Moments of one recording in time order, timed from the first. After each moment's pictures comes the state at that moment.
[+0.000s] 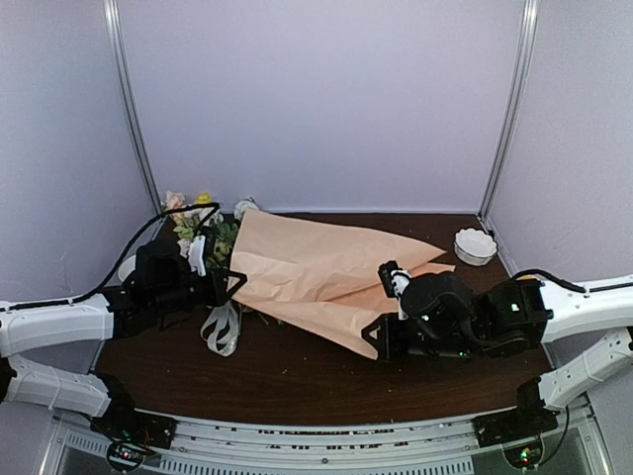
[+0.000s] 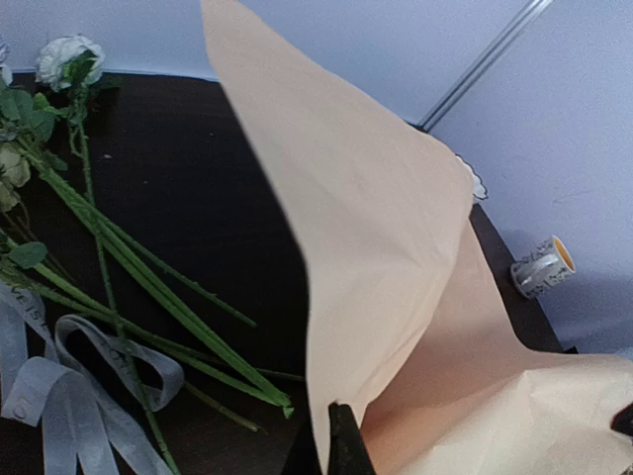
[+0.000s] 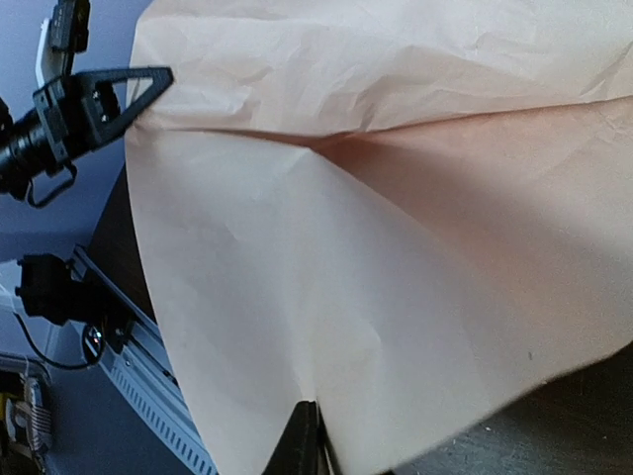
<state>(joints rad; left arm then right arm) -0.67 1.10 0.55 0.20 0.11 -0.55 1.33 1.20 0.95 -0.45 0.37 0.92</state>
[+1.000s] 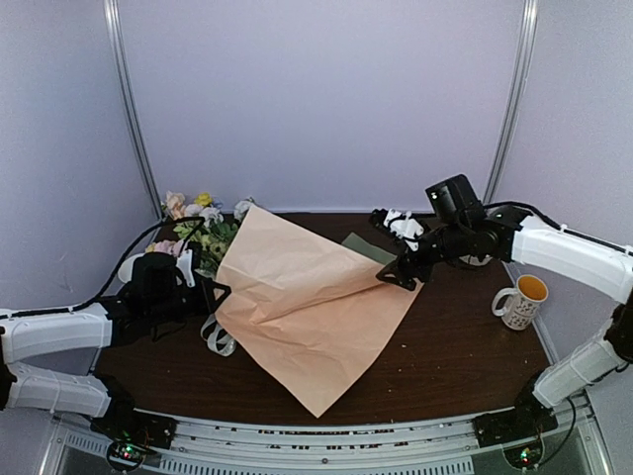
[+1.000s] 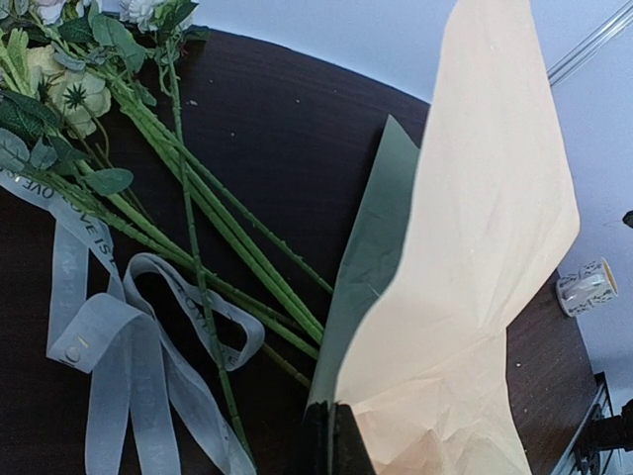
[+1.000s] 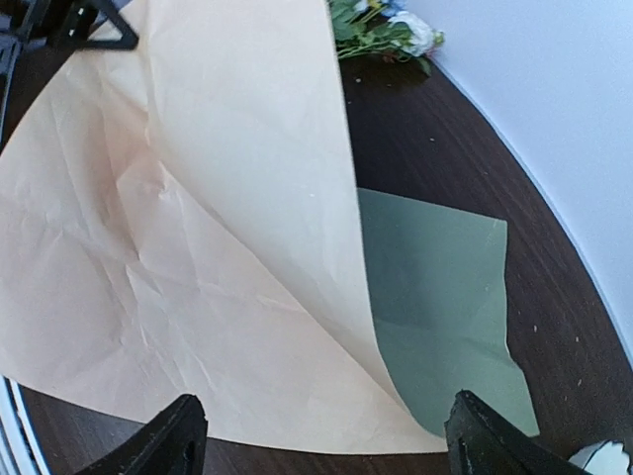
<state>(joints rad) -0.58 1.07 0.44 0.17 0.07 -0.60 0.64 1.34 1.13 -0.47 -0.21 -0.38</state>
